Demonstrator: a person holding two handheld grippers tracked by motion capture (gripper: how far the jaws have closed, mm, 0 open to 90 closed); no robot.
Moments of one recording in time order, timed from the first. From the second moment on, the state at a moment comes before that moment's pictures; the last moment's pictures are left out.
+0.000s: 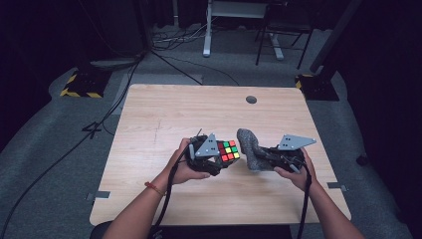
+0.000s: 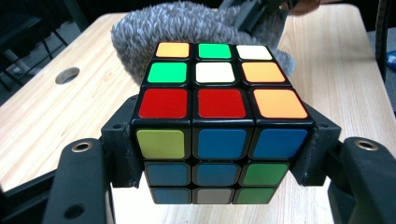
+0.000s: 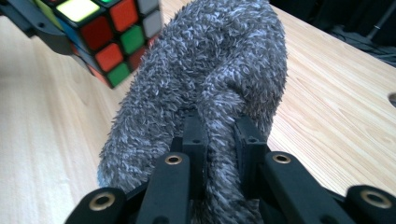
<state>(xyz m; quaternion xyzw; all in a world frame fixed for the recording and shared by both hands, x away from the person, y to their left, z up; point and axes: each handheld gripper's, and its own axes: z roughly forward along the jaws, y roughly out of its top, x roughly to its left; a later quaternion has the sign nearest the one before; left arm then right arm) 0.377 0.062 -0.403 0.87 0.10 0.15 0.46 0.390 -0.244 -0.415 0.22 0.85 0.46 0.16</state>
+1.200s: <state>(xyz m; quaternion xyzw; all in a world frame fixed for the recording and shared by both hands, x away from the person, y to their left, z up) 0.365 0.095 -0.463 0.90 0.14 0.10 0.40 0.378 -0.279 -0.469 0.26 0.88 0.37 0.16</state>
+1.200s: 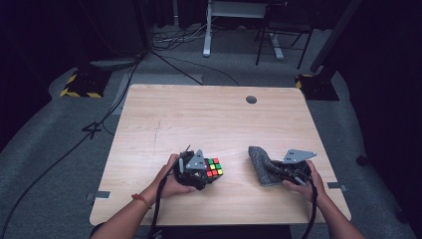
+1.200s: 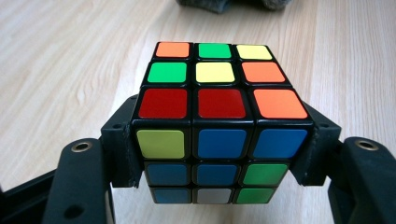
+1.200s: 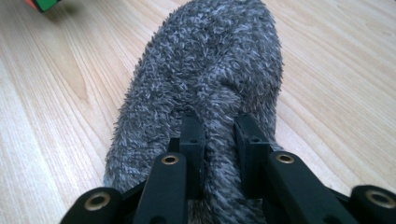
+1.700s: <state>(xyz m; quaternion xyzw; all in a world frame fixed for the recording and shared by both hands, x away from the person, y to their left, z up) 0.361 0.099 -0.480 0.90 0.15 0.06 0.40 0.379 -0.278 -0.475 0.28 0.88 0.36 0.15</state>
